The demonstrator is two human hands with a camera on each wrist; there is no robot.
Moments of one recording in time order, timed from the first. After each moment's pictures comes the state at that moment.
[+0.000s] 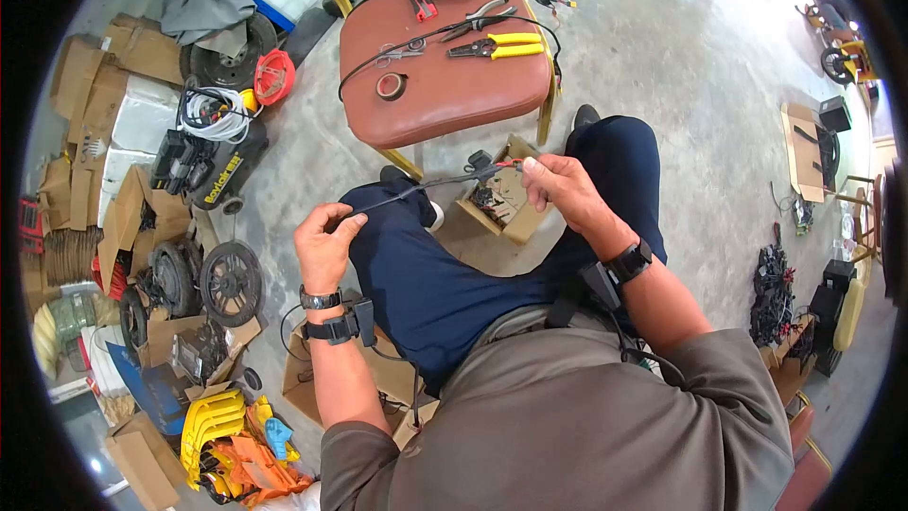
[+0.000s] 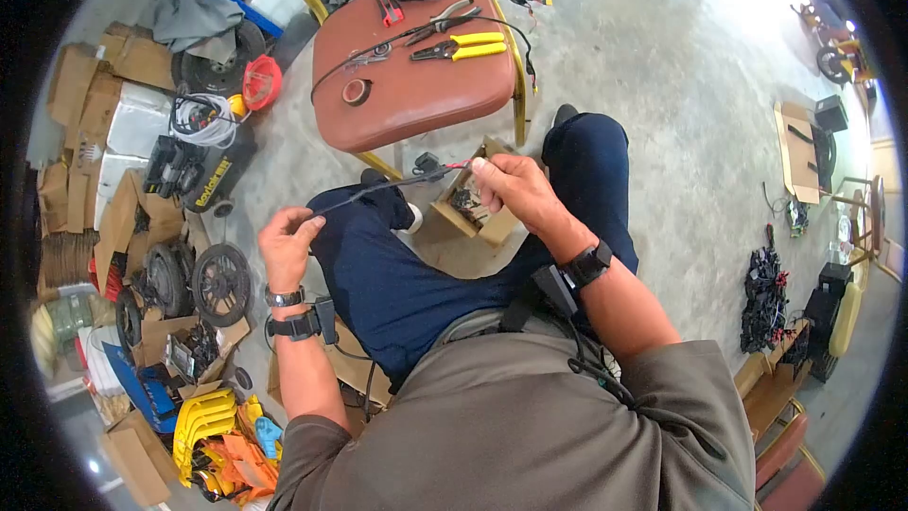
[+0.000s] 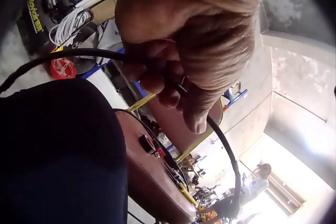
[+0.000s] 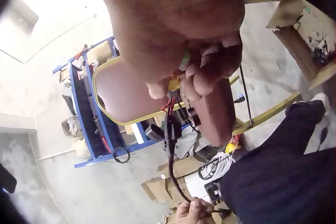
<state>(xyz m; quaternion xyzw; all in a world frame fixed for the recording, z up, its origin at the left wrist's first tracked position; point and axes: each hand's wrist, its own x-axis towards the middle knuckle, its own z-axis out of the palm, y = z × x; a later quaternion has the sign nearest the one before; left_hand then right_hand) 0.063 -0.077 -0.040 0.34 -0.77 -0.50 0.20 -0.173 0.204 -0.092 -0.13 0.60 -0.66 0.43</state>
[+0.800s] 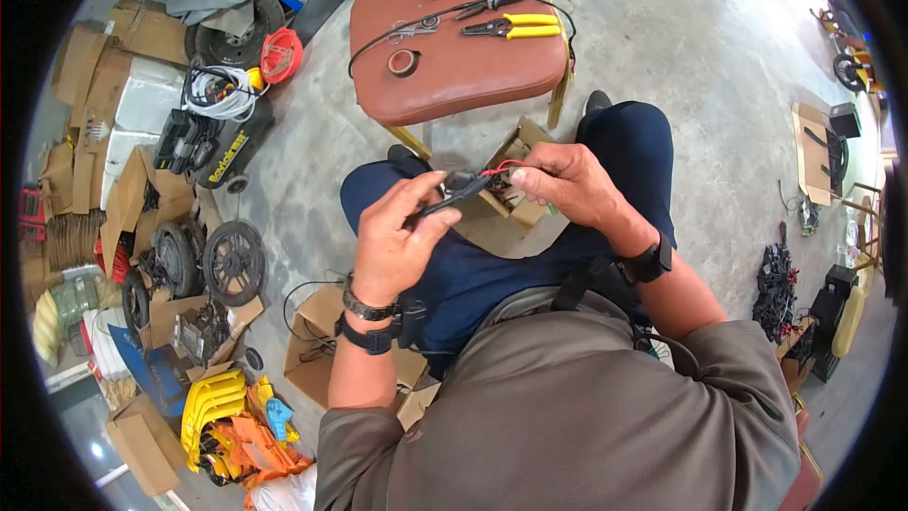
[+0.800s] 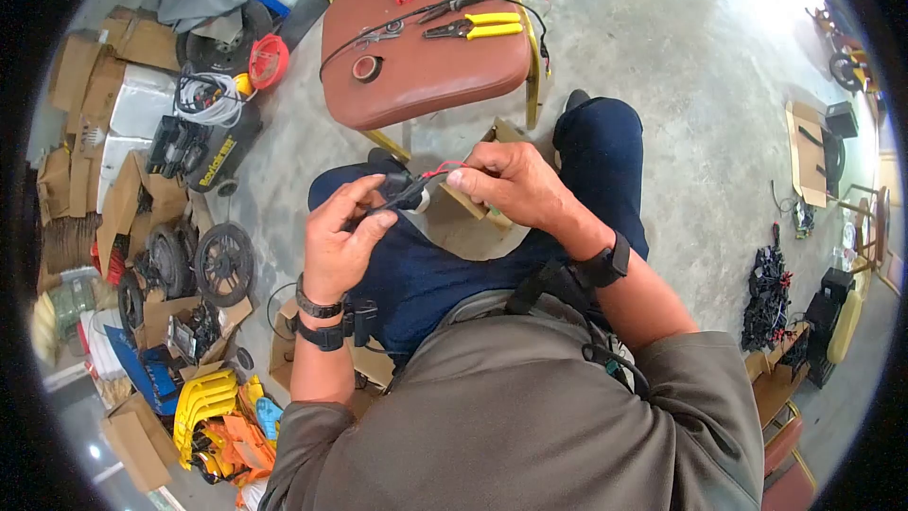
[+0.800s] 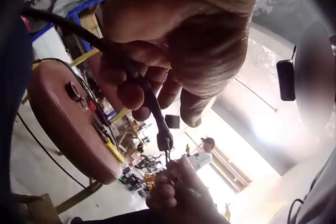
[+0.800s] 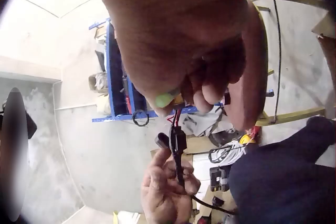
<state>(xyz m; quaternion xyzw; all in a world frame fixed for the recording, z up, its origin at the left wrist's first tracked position) 0.023 0.012 0.015 0.13 -0.84 -0.50 0.15 -0.157 0.199 -0.031 -0.34 0.66 -0.57 0.36</state>
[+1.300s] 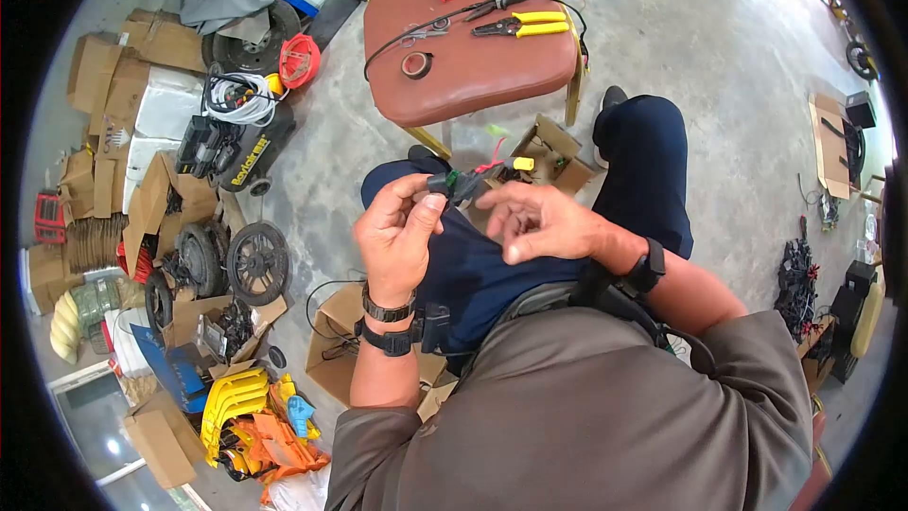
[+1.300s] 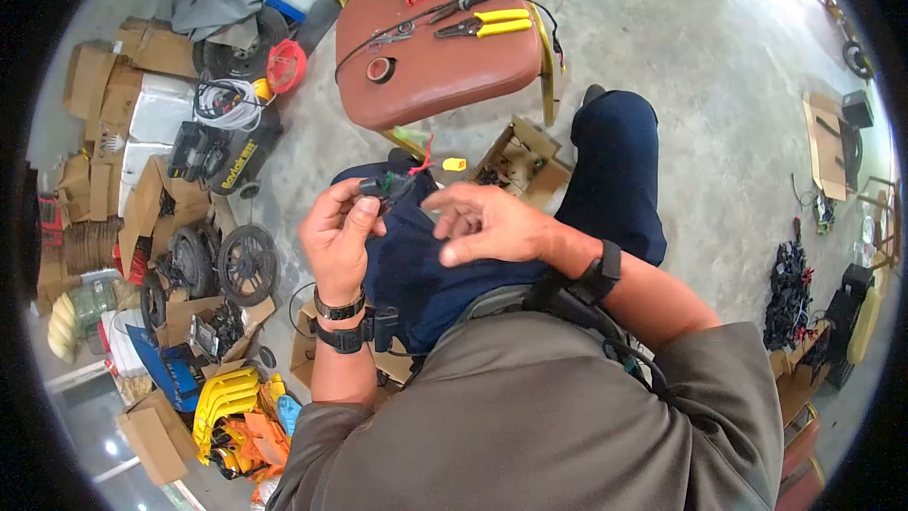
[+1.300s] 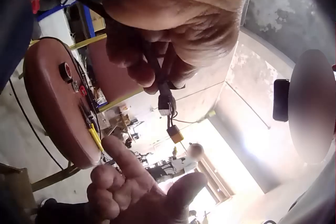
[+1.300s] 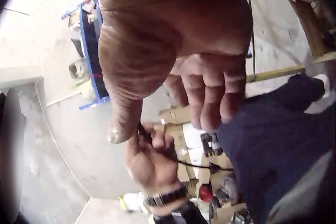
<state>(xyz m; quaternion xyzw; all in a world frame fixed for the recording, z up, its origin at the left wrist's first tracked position) 0.027 0.023 0.019 0.21 -0.70 -0.64 0.25 -0.121 0.193 -0.049 -0.35 0.44 -0.60 0.57</state>
